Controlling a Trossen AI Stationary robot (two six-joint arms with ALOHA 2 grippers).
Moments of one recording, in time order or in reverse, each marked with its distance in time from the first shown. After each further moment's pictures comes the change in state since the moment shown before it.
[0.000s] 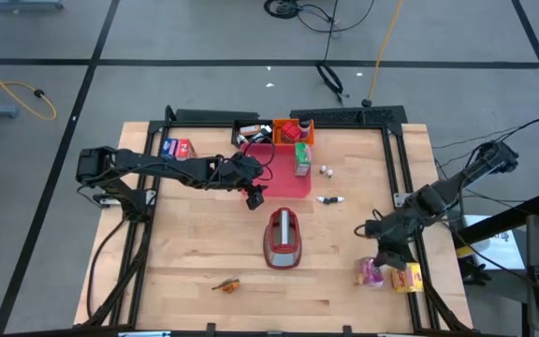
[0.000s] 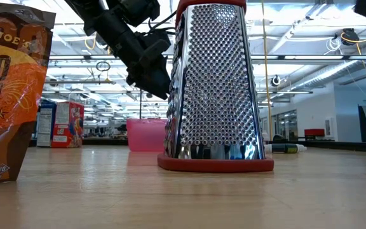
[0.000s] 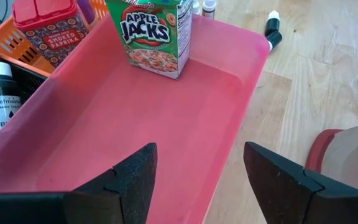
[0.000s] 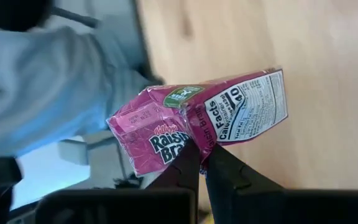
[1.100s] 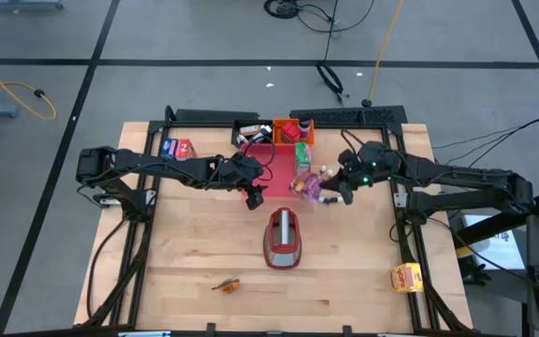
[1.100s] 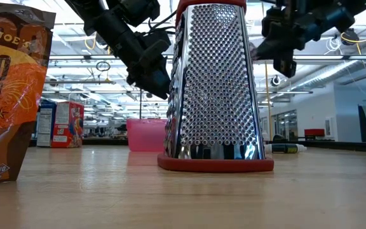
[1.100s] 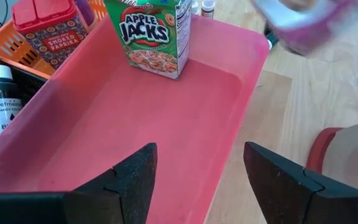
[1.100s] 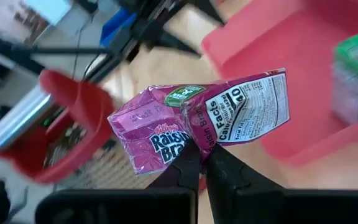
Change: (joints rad) left arm 0.000 0.000 0.000 0.000 0.000 0.015; right arm -0.832 0.117 0.002 0.458 0.062 -0.491
